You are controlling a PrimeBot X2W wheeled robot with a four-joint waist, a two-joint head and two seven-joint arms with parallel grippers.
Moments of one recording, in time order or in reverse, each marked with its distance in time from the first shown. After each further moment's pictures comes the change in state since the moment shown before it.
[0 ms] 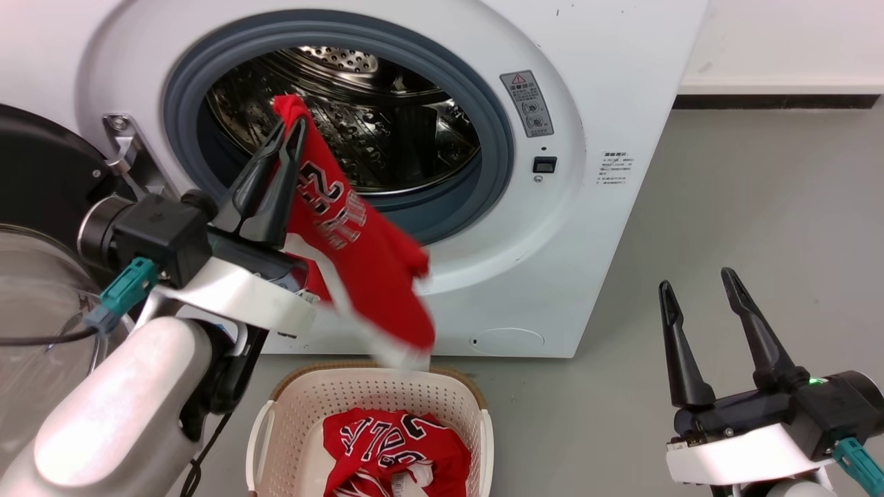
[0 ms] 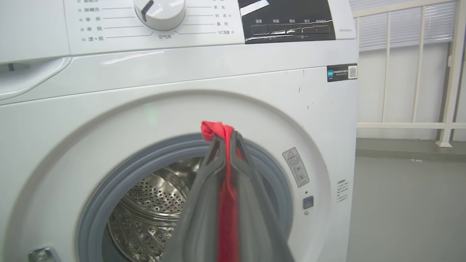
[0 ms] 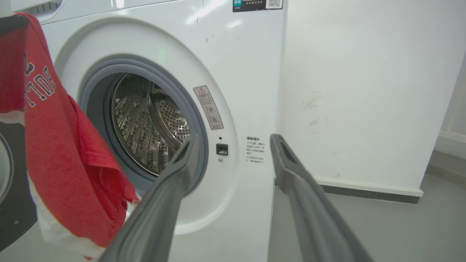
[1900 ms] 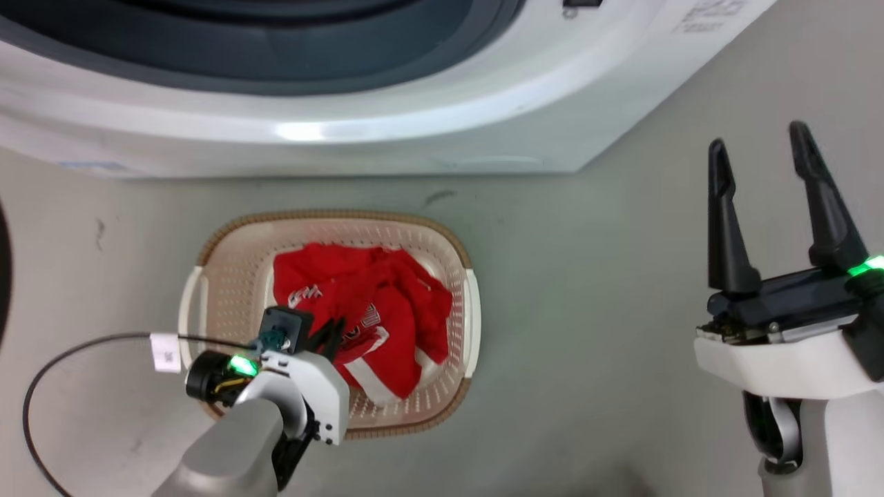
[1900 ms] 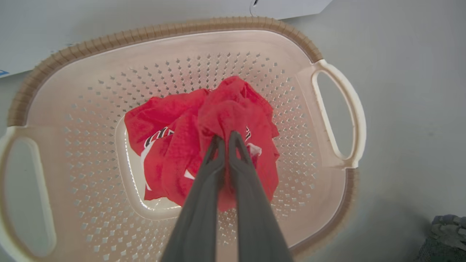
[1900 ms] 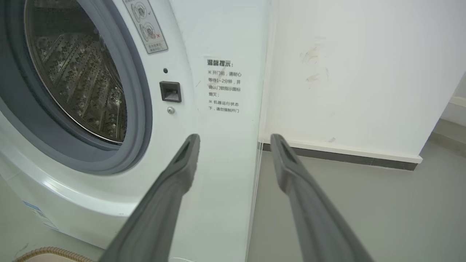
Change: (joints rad) left arm 0.007 -0.332 -0.144 0.943 -0.003 -0.258 -0.018; right arm -0.241 0.000 -0.033 -0.086 -0.050 0.000 0.000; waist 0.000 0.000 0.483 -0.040
